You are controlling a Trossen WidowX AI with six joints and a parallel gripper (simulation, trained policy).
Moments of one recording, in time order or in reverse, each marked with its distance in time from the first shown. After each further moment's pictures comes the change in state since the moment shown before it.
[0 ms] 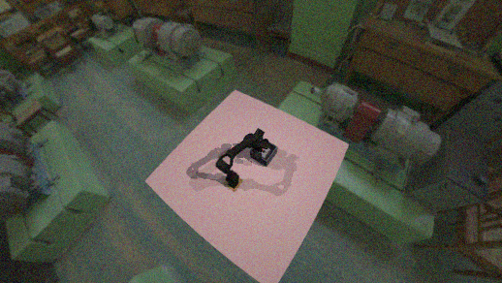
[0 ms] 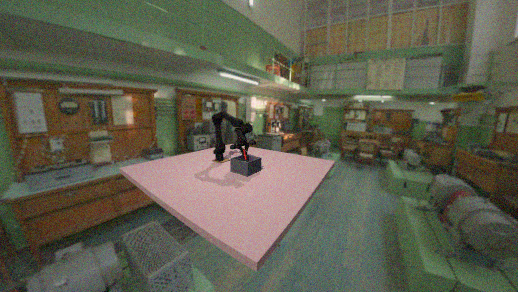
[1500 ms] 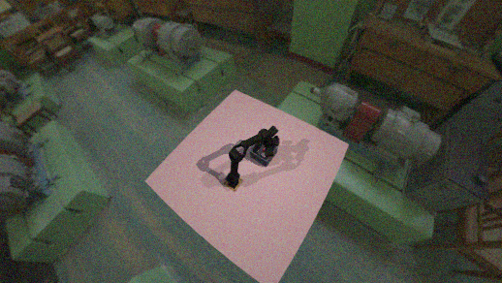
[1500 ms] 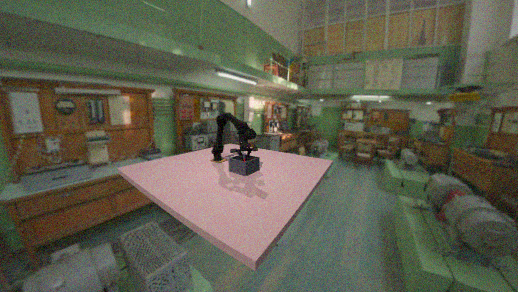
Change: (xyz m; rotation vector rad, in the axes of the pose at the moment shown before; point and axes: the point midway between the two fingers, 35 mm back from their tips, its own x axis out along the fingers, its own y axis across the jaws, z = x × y) arm 0.050 0.020 0.059 -0.154 0.091 -0.139
